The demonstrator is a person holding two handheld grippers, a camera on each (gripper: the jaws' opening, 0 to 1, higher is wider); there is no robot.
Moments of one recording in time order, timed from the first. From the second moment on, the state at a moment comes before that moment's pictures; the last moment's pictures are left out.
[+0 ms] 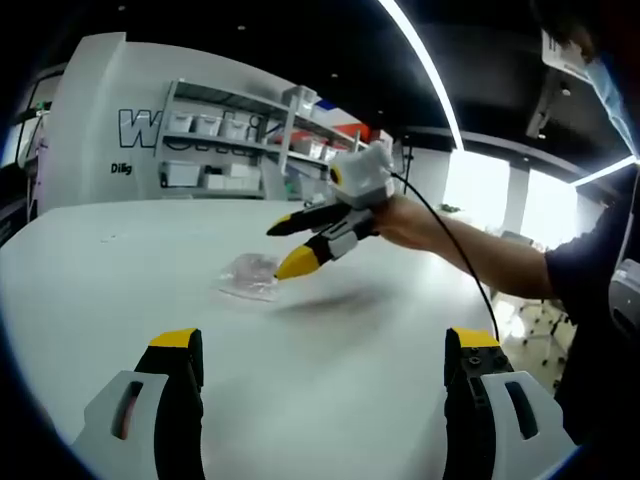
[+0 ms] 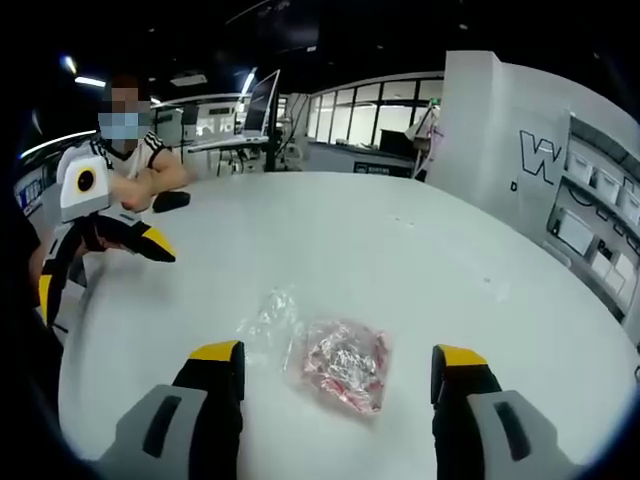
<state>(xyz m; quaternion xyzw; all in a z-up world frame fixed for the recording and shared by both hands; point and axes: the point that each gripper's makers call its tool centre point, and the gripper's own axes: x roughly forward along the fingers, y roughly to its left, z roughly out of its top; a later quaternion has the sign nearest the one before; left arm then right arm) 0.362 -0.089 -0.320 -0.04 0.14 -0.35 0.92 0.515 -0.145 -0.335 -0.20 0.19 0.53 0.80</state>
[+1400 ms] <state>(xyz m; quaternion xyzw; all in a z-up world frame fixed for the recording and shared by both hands) 0.365 -0.090 -0.321 -0.05 0.14 -0.35 0.92 0.512 -0.141 -0.335 -0.37 0.15 0.58 0.71</state>
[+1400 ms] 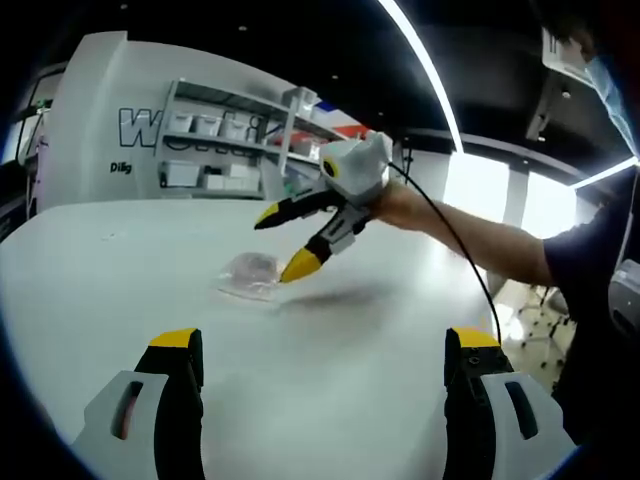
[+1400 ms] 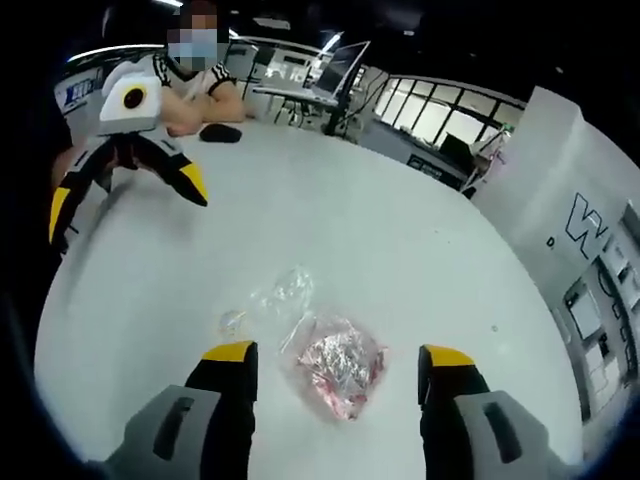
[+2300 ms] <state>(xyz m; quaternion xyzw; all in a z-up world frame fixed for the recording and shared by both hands) 0.366 -0.090 -0.324 -0.05 0.14 -0.35 0.92 0.506 -0.129 -0.356 -0.38 0.17 0.60 0.69</state>
